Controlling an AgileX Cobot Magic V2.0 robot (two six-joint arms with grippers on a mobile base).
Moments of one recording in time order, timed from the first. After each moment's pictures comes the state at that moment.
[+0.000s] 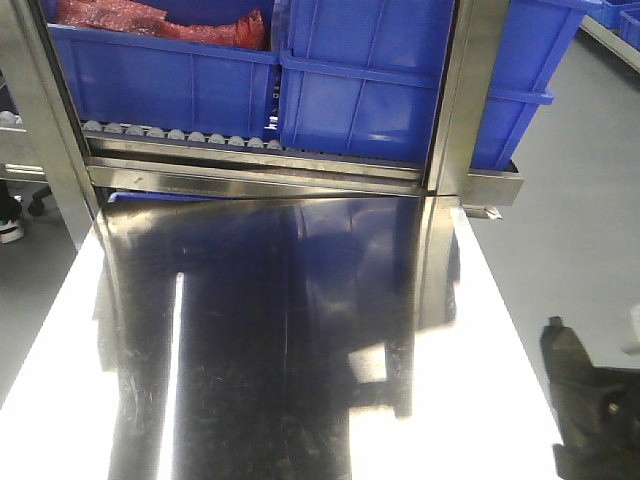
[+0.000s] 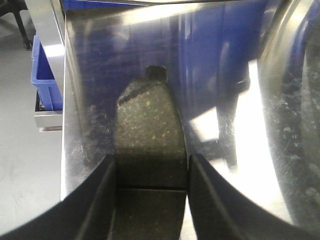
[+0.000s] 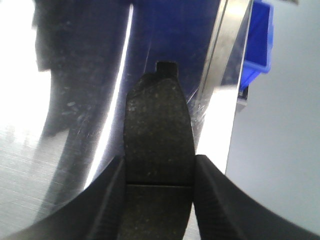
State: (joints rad) left arm -0.29 0.57 -0.52 0.15 0.65 -0.29; right arm 0.45 0.69 -0.52 -0.21 0.62 0.27
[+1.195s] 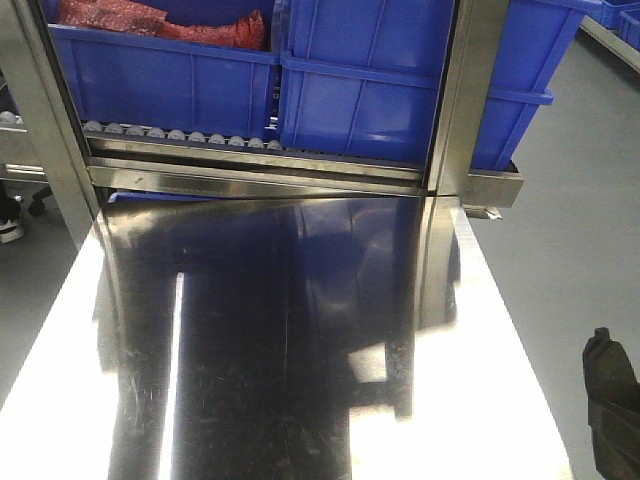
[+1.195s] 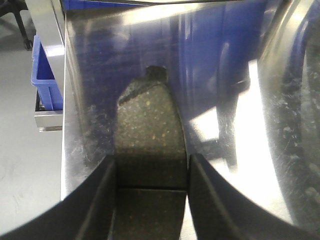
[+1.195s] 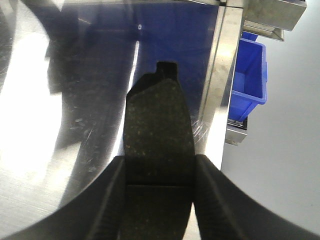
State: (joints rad) left arm -0.29 0.57 -0.52 0.15 0.65 -0.29; right arm 0.45 0.48 -0.45 -0.21 0.62 0.27
